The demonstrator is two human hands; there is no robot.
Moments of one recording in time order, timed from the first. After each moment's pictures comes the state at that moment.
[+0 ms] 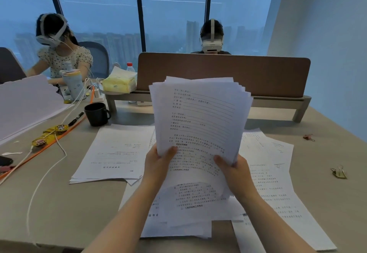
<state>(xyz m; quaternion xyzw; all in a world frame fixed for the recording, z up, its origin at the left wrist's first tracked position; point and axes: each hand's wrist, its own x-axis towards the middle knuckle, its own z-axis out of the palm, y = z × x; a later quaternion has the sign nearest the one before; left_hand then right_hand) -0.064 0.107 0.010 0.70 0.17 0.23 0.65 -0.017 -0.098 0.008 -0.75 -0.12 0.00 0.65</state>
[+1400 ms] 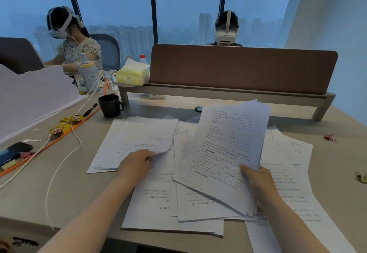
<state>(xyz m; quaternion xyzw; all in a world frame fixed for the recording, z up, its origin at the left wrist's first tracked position) -0.084 0.206 -0.024 0.94 0.23 0.10 0.23 0.004 -0.119 -0.033 -0.71 0.08 0.09 0.69</state>
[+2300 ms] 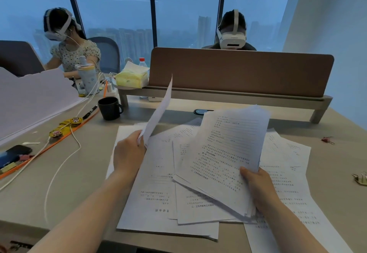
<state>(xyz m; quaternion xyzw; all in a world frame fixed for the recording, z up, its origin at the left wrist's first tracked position) -0.085 0.198 0.020 0.89 0.20 0.34 0.23 0.003 -0.120 -0.028 -0.70 0.09 0.10 0.70</state>
